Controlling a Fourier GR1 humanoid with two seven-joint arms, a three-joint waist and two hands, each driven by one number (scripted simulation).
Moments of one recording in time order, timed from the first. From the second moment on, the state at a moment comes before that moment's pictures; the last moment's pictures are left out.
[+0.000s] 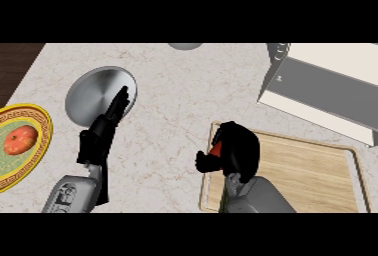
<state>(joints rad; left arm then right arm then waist) -0.20 0.11 -0.09 -1.43 -0.10 0.03 0.03 -0.35 -0.01 0.55 -1.48 0.98 -0.13 1.10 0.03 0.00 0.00</state>
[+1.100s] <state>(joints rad) -0.18 0.12 -0.07 -1.44 -0.10 0.03 0.03 -0.72 -0.01 0.45 -1.67 1.36 -0.21 1.24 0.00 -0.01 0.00</state>
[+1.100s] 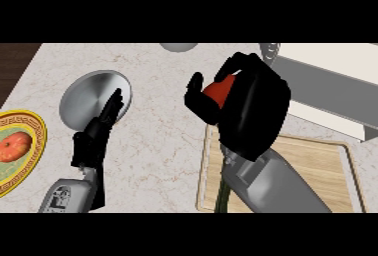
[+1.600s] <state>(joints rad) -0.14 0.12 -0.07 -1.46 -0.10 0.02 0.02 -0.85 -0.01 0.25 -1.70 1.50 -0.05 1.20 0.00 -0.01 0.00</state>
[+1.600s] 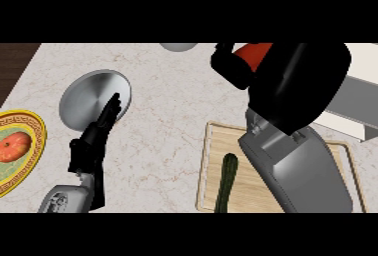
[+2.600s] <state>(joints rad) -0.17 0.11 -0.06 -1.44 -0.12 0.01 0.02 -0.98 -0.15 -0.07 -1.61 1.56 0.09 1.01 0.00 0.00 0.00</state>
